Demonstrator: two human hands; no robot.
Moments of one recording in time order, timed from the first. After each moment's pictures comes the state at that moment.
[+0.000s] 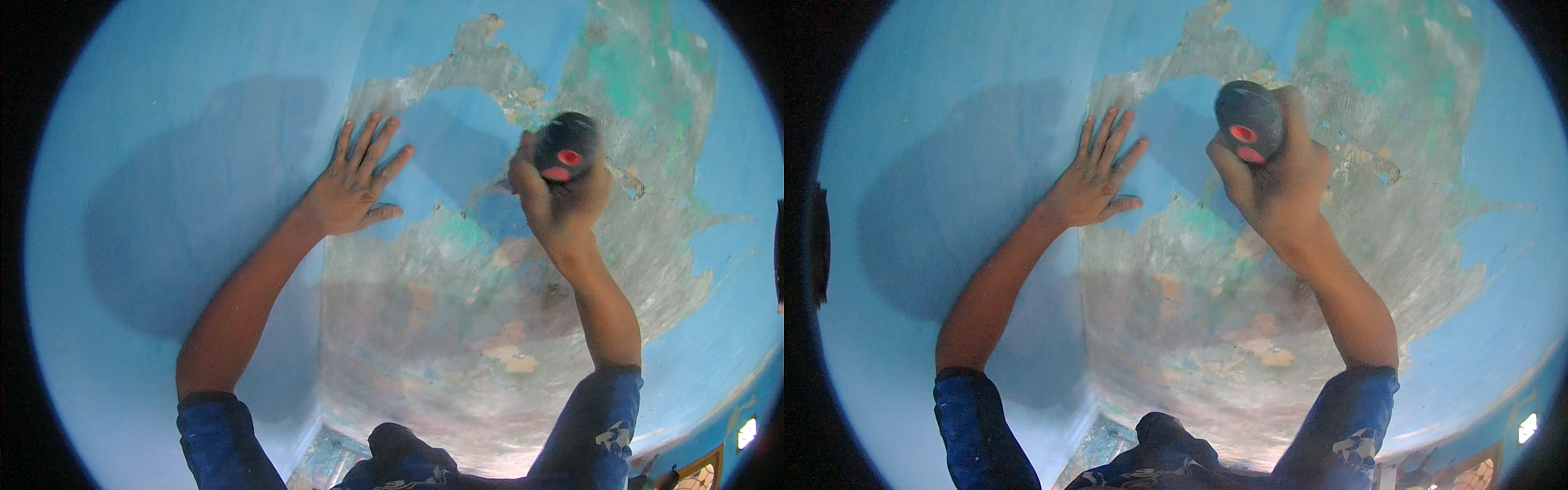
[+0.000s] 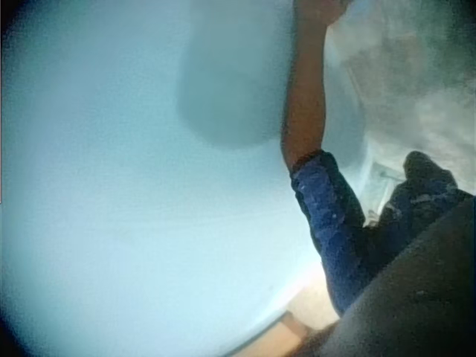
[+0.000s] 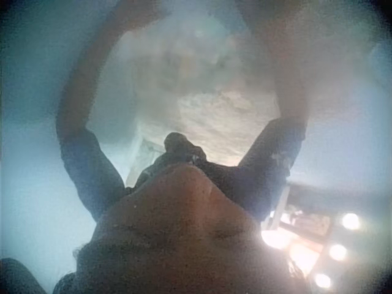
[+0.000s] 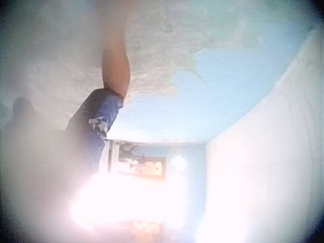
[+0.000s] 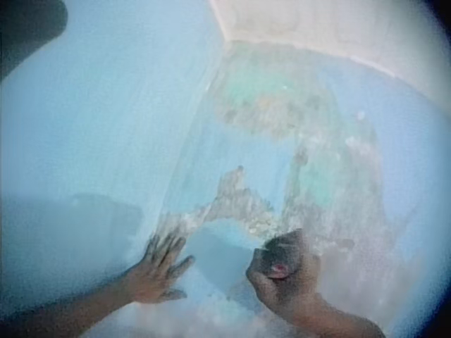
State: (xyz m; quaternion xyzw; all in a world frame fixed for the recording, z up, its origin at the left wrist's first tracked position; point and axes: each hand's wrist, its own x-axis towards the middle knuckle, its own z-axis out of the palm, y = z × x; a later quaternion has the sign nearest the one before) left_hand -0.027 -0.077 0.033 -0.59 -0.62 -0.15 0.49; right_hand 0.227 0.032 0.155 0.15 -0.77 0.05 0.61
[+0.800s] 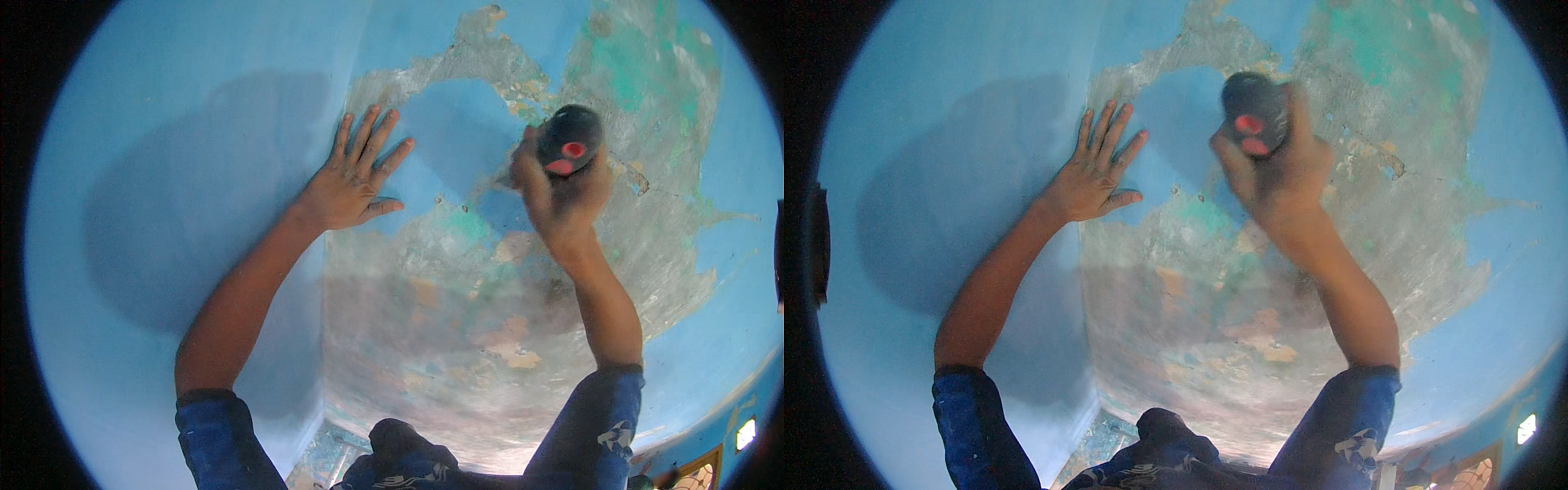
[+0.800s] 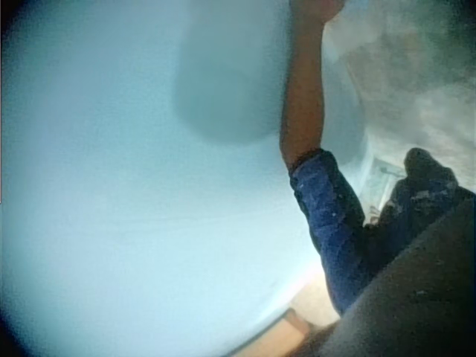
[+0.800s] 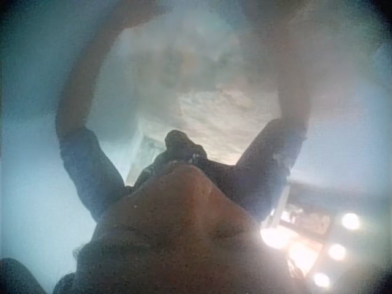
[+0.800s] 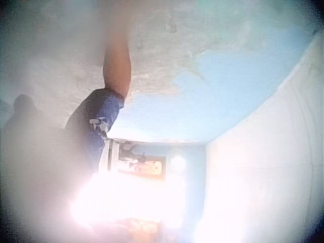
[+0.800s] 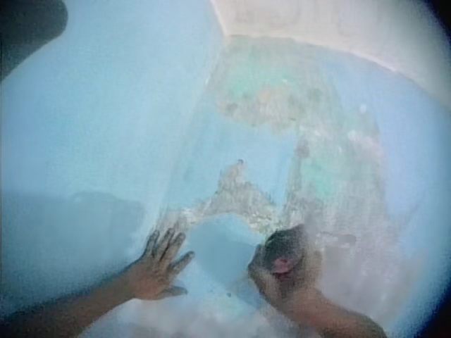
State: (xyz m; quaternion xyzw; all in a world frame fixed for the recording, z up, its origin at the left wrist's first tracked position) left_hand -0.021 -0.075 0.033 -0.59 -0.63 -0.14 0.48; right_hand 0.228 0.046 0.145 0.07 -0.76 0.01 0.64
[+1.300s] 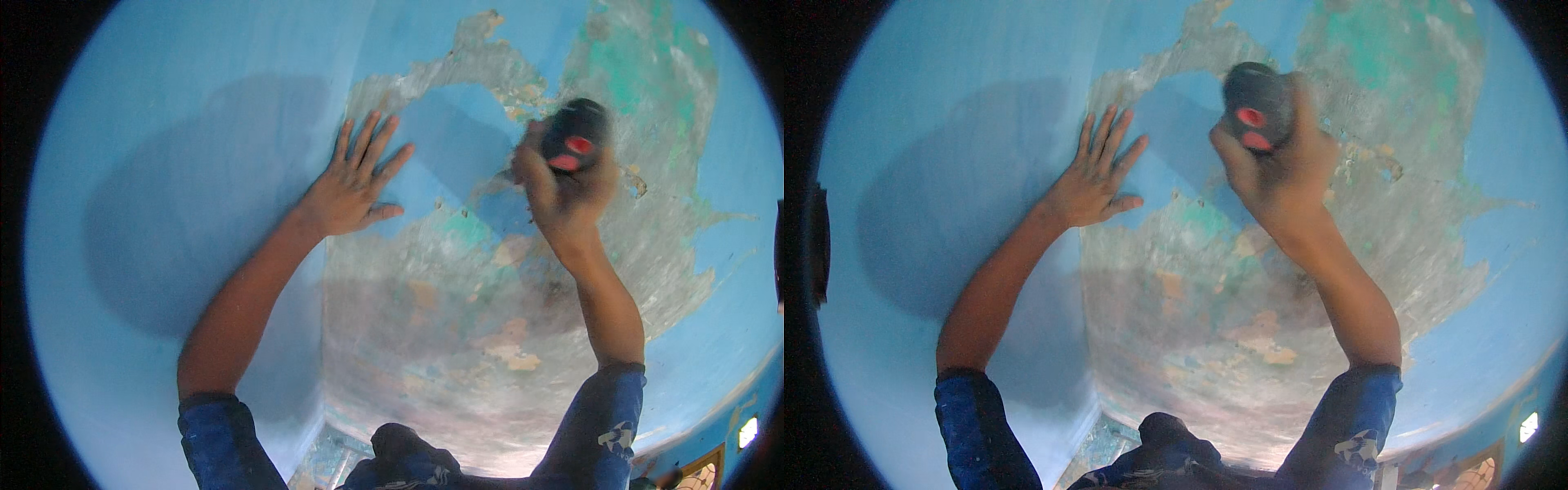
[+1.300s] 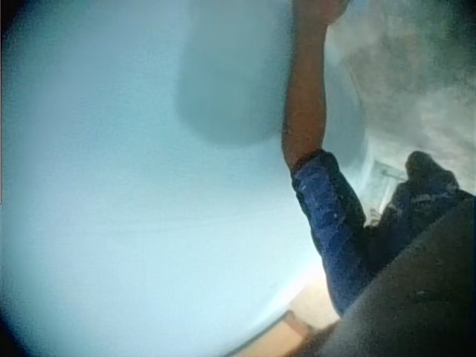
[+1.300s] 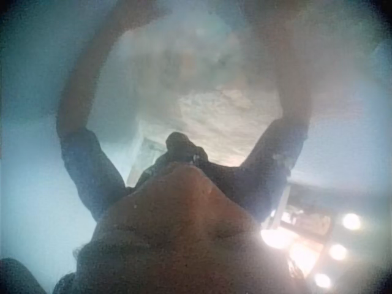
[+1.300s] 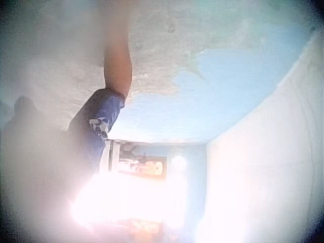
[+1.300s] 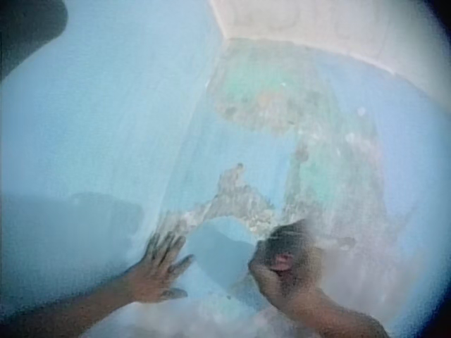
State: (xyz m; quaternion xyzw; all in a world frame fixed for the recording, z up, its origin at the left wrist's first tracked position) left_hand -0.023 -0.074 0.035 -0.59 -0.64 -0.13 0.47; right_hand 0.231 0.044 0.159 0.11 -0.76 0.11 0.63
